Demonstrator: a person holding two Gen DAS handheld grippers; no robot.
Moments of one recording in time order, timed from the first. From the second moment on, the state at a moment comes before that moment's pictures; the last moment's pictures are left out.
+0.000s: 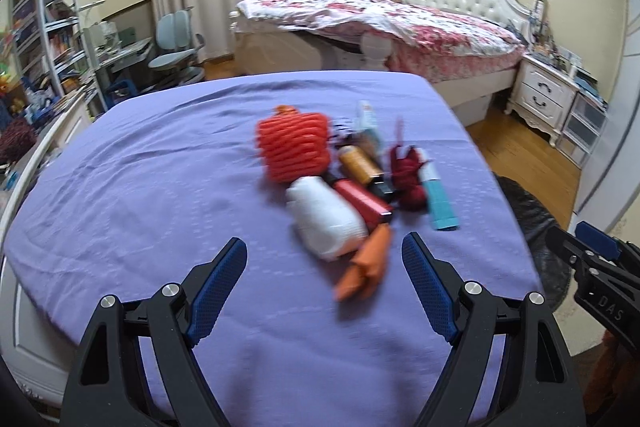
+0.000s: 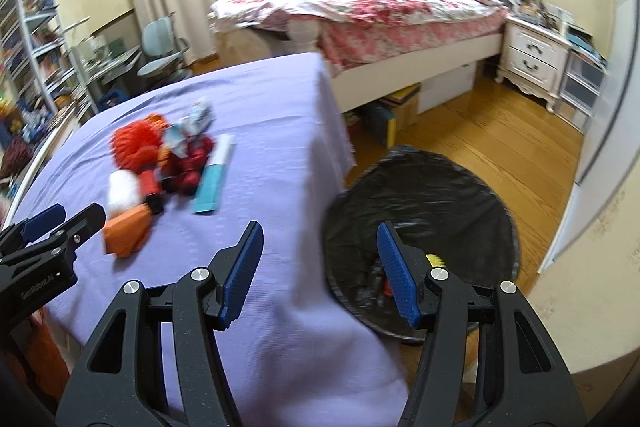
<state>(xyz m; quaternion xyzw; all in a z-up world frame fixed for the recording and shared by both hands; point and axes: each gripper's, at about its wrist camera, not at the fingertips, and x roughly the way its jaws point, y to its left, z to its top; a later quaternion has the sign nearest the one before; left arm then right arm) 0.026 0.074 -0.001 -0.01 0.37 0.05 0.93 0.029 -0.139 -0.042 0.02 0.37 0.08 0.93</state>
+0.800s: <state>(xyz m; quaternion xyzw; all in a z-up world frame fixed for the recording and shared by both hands) 0.006 0.186 -0.021 -0.05 0.38 0.13 0.91 0.021 0.009 -0.044 -0.06 0.38 0.19 0.90</state>
